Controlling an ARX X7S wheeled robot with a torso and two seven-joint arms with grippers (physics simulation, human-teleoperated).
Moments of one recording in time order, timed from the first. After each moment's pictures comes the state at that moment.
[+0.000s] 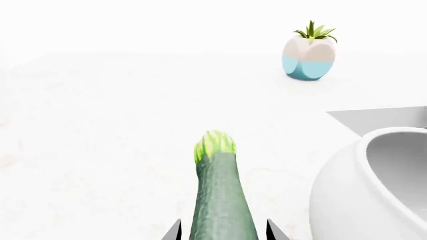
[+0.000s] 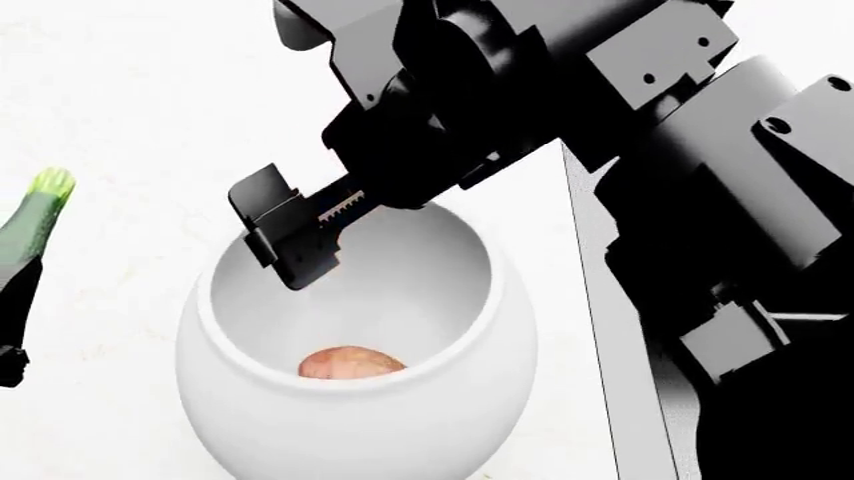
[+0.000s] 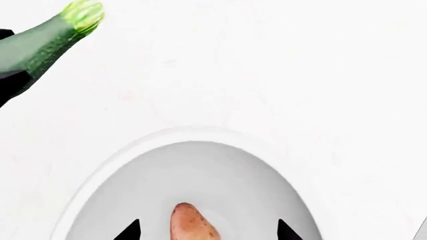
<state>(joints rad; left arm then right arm) -1.16 -1.24 1.29 0.33 -1.51 -0.05 -0.45 1.86 0.15 -1.21 0.70 1.24 1.28 -0.29</state>
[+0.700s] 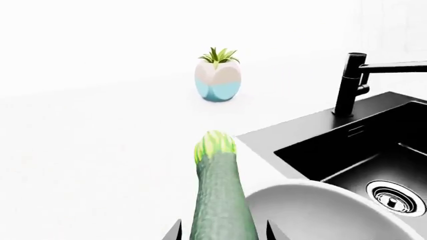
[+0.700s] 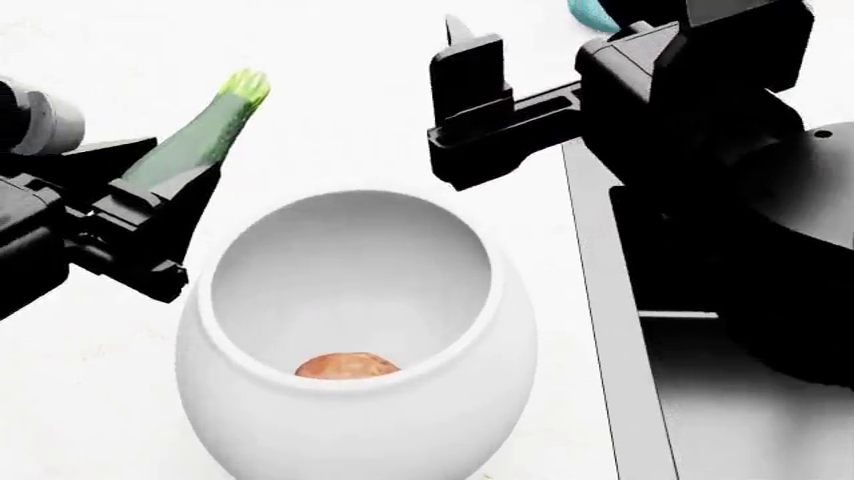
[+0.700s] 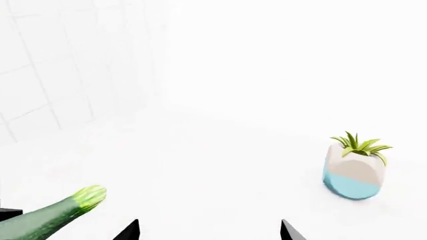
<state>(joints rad) -1.47 -0.91 1.26 0.27 -1.60 -0.34 -0.44 1.39 0.78 -0.67 -0.21 1.45 0.80 0.41</state>
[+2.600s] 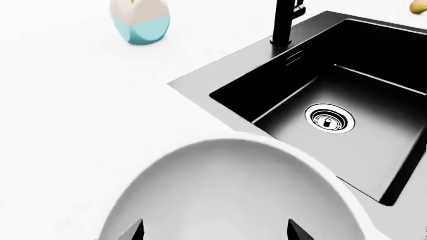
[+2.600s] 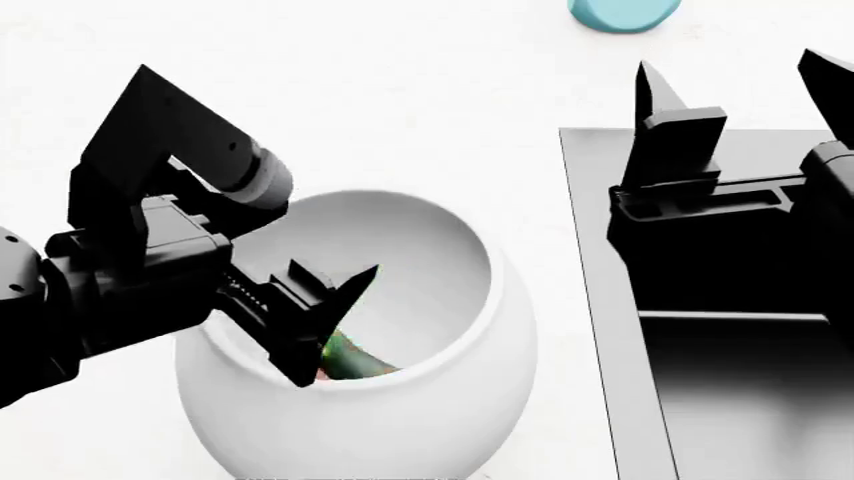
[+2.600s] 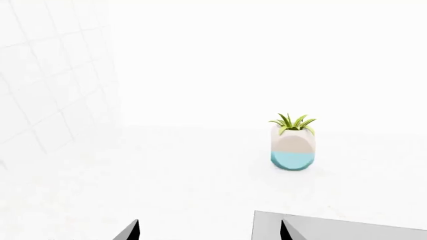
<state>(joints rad) -1.59 -0.65 1.34 0.11 -1.68 -0.60 -0.35 1.06 1.12 -0.44 -0.47 1.65 0.57 0.57</state>
